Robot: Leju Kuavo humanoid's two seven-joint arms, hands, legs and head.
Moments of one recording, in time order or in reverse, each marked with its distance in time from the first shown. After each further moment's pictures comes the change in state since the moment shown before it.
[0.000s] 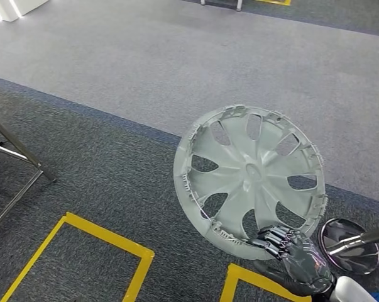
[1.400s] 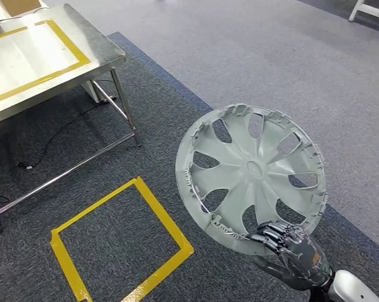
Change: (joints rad) left arm 0.002 -0.012 -0.003 0.000 -0.024 -0.006 0.061; right arm -0.028 0.007 0.001 0.012 0.014 0.016 -0.003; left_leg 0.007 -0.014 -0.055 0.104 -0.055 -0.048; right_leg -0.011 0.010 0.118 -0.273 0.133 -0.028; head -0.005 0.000
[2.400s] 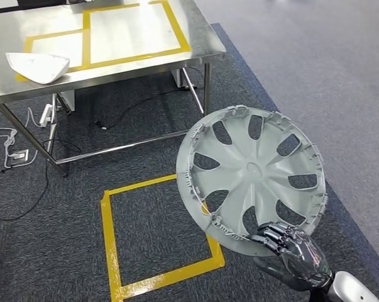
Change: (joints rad) left arm 0.000 -0.002 0.000 0.000 -0.006 -0.005 -0.006; right arm -0.008 0.011 0.000 0.018 -0.004 0.004 -0.014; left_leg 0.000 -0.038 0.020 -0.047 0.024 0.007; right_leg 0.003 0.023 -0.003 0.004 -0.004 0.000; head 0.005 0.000
